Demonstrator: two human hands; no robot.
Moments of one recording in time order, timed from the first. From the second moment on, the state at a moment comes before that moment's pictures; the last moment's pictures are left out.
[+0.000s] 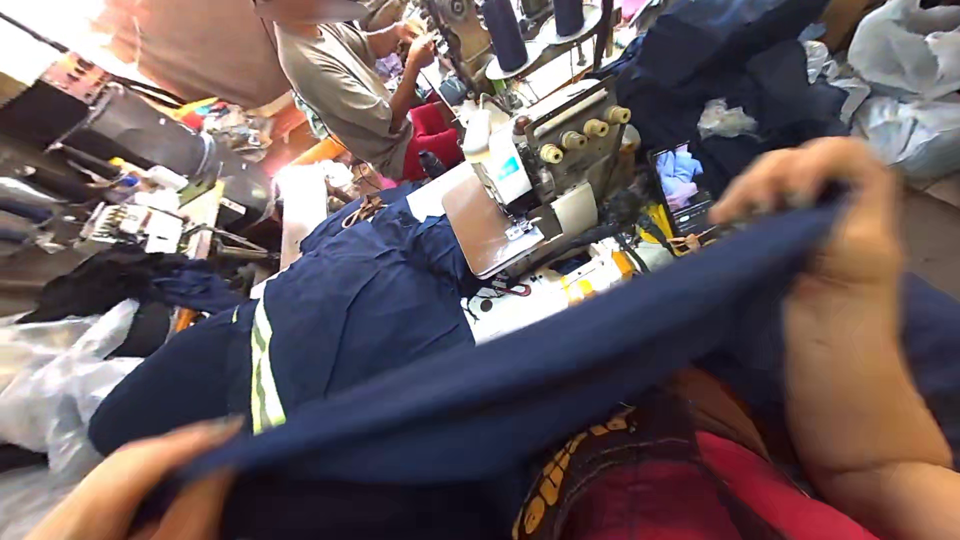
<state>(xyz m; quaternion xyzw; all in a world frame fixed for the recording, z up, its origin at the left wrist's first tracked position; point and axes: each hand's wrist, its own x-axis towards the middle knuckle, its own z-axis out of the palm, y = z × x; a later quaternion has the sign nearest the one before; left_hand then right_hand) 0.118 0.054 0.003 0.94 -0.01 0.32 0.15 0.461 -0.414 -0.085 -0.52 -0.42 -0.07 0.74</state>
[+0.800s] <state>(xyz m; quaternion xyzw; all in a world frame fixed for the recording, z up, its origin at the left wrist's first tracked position) 0.382 -0.091 -0.102 0.89 -0.02 0.14 0.43 0.425 -0.255 -0.154 -0.64 -0.30 0.05 0.71</state>
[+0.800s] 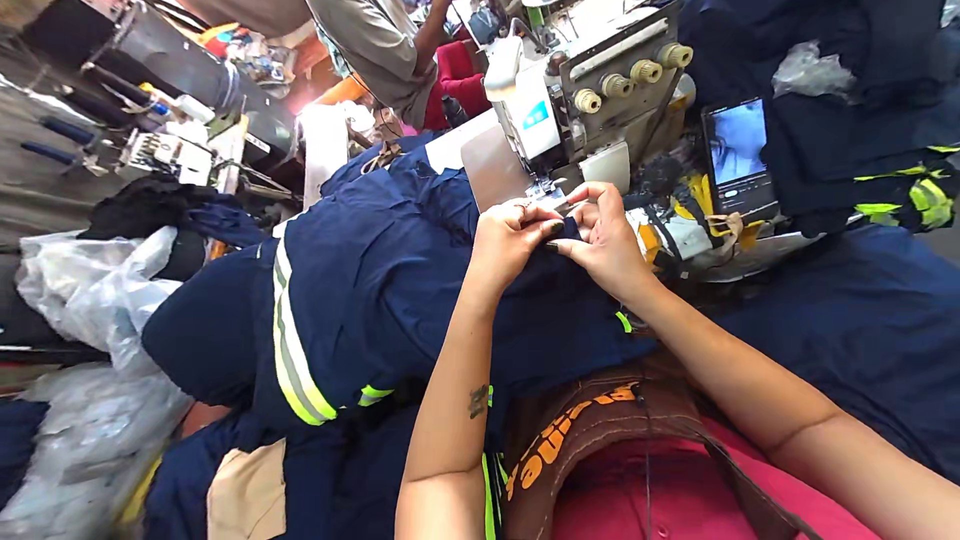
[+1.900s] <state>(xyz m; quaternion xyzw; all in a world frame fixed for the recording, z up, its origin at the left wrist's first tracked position) 0.428 -0.029 -0.145 0.89 0.00 0.24 0.39 0.417 -0.277 -0.231 -0.65 -0.24 0.23 0.68</state>
